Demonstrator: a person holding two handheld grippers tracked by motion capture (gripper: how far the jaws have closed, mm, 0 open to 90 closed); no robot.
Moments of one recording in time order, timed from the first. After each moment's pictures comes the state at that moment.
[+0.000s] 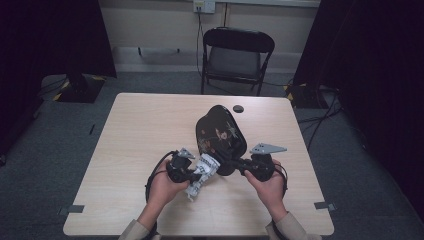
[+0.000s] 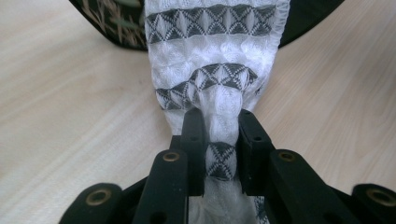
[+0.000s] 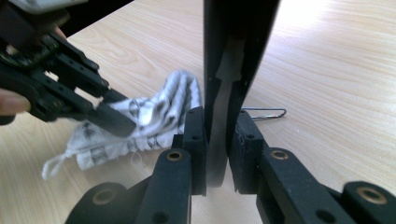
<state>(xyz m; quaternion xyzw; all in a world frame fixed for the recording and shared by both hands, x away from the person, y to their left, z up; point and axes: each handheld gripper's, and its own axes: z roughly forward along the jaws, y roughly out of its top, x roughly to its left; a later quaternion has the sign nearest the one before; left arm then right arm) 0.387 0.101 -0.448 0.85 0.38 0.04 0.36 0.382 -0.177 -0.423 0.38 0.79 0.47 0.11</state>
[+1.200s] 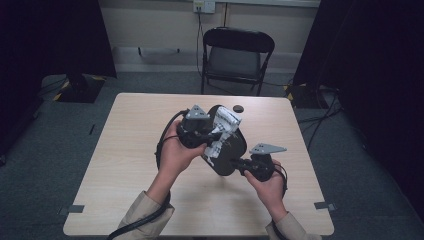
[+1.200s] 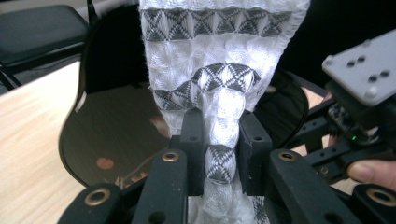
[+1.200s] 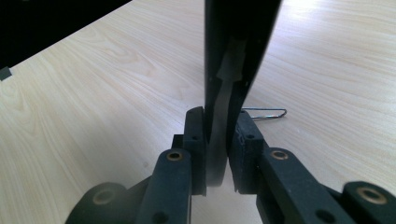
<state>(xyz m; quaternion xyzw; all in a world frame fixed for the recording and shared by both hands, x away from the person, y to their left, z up) 0.407 0.064 -0.320 0.82 0.32 0.12 0.46 0.381 -0.177 -0.422 0.38 0.79 0.47 0.11</state>
